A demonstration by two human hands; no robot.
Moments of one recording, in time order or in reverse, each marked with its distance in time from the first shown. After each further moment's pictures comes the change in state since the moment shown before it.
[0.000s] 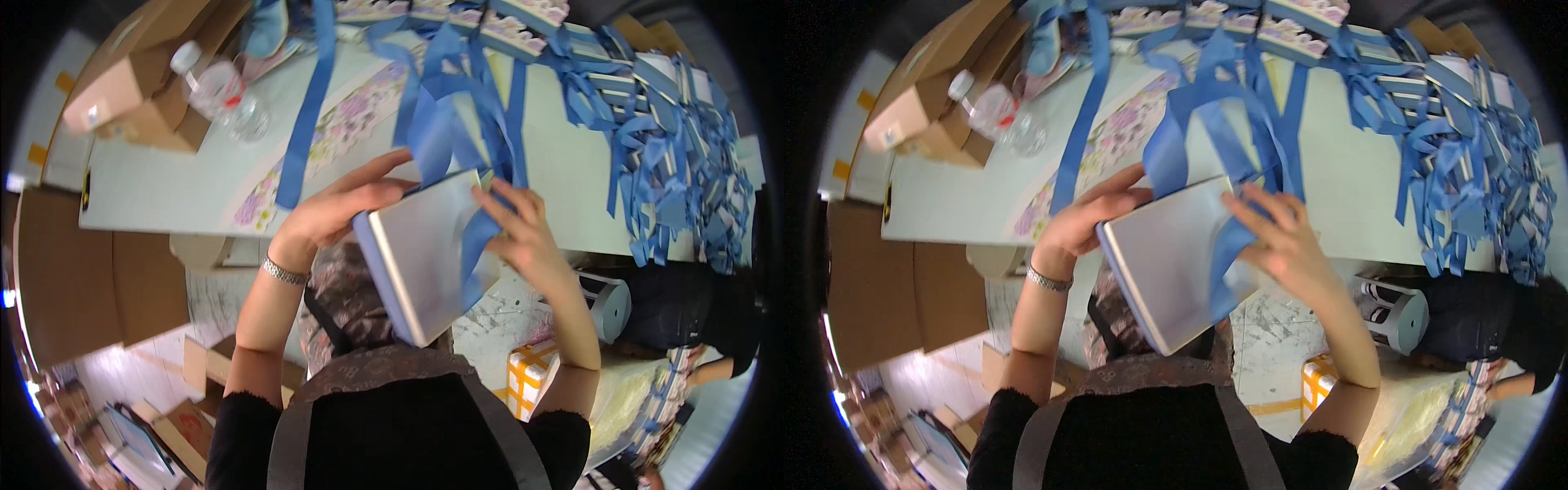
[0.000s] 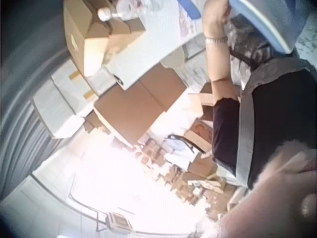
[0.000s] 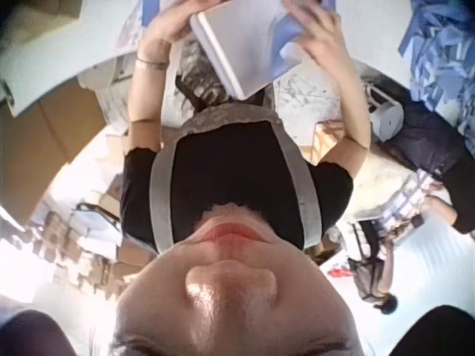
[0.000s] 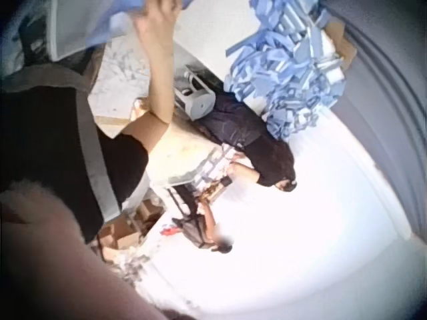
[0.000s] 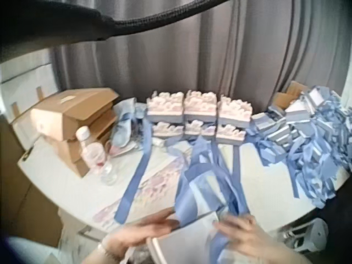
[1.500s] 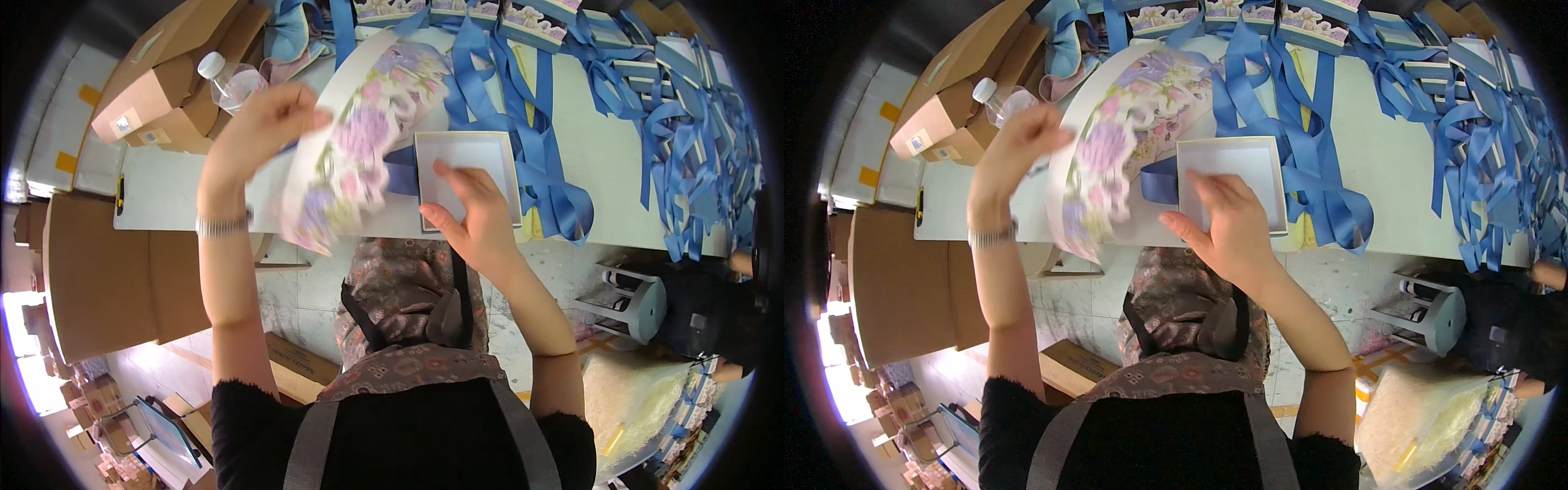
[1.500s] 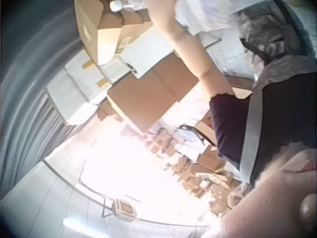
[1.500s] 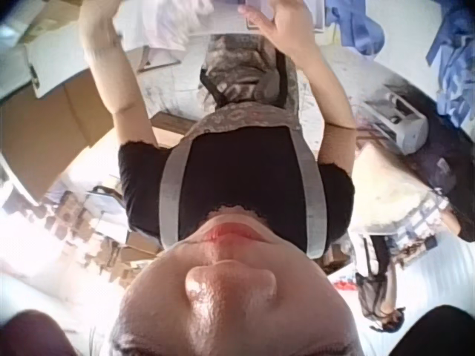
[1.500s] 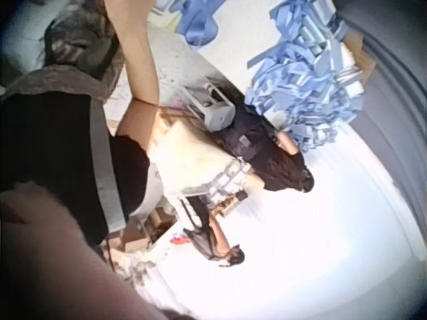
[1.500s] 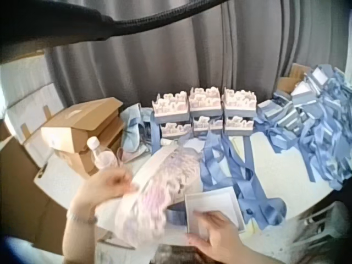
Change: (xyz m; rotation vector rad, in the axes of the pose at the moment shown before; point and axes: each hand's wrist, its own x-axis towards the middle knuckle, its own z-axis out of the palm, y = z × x) left_hand -0.029 0.108 -0.055 0.992 0.375 0.172; right_hand 0.071 -0.052 0.073 0.338 0.447 0.397
